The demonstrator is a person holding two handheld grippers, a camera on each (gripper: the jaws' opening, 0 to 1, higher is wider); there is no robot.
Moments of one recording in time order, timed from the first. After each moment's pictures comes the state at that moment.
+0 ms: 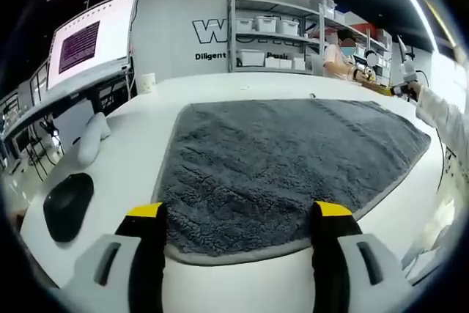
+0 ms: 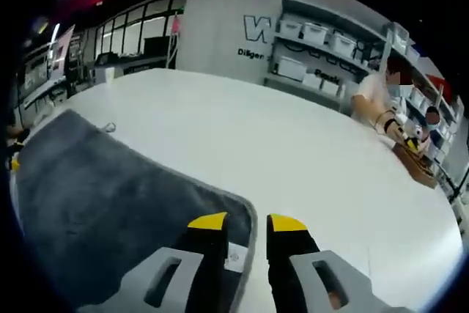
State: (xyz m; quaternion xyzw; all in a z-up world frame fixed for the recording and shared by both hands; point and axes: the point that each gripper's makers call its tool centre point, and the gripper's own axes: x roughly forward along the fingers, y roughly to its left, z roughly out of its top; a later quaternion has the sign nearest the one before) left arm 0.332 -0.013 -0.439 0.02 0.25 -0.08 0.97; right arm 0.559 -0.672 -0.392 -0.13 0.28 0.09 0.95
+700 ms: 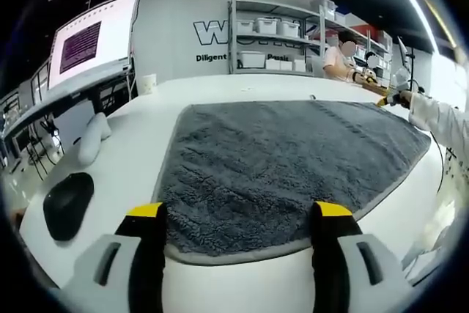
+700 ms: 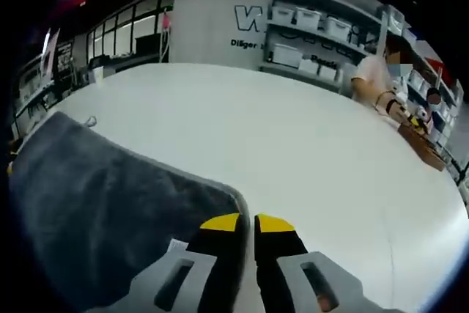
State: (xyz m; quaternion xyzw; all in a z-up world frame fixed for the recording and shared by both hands) left arm 0.333 -0.013 -0.438 0.02 0.24 -0.07 0.97; right arm 0.581 -0.687 -0.434 -0.09 0.30 0.08 0.94
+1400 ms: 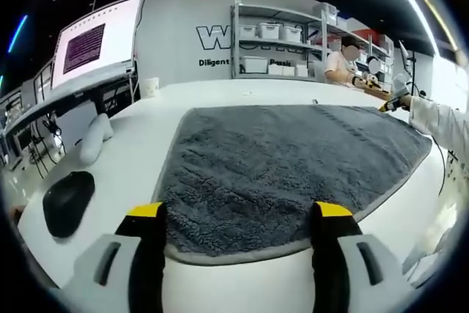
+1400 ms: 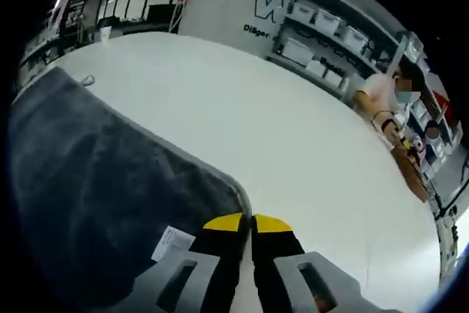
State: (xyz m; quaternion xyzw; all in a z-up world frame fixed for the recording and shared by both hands) left arm 0.334 -0.014 -0.437 0.01 0.22 -0.07 0.97; right arm 0.584 -0.690 -0.440 -0.21 0.33 0.07 0.92
